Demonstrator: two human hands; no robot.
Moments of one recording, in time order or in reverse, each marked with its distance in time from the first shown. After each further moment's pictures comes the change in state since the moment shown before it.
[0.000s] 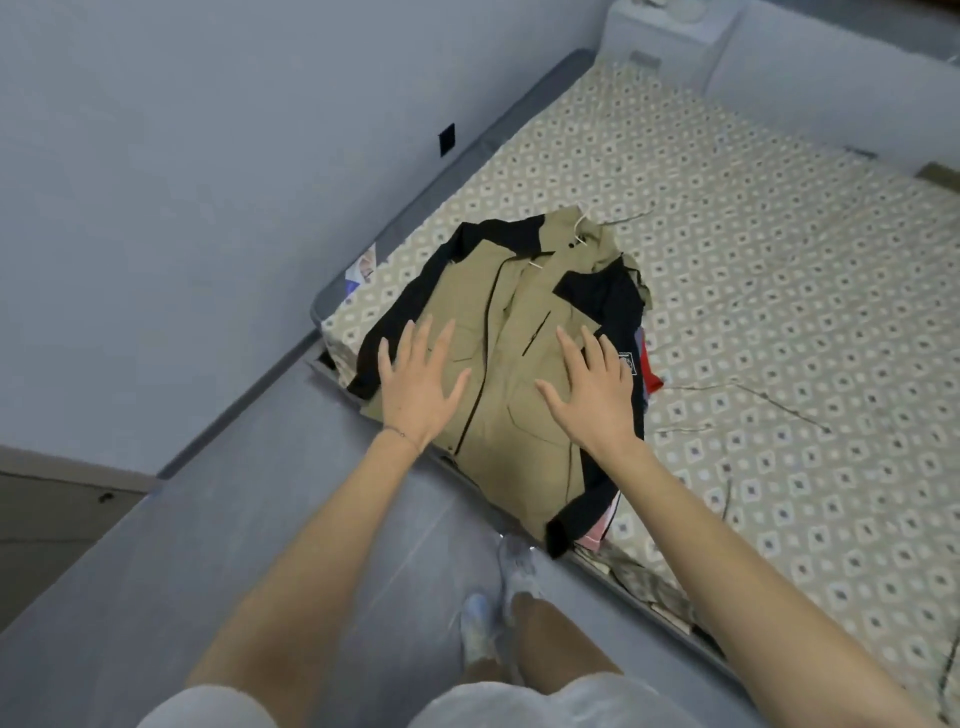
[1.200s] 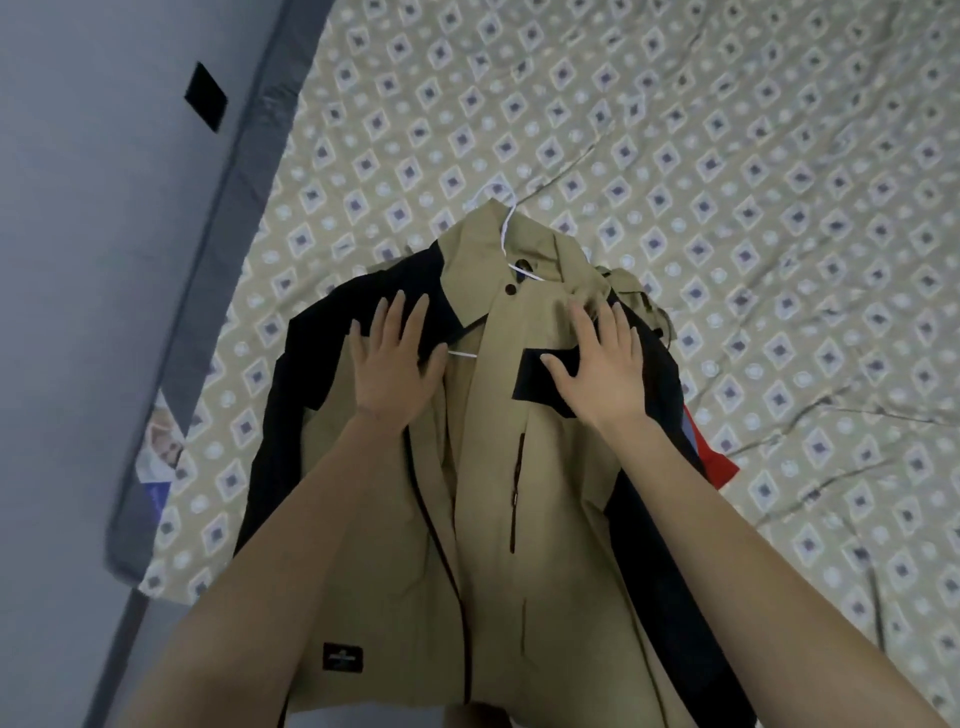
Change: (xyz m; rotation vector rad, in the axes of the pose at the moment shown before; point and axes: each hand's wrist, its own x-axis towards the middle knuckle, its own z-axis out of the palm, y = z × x) left_hand 0.453 -0.006 0.340 -0.041 -0.339 0.274; right_hand 0.399 0.192 0.201 0.078 -0.082 0.494
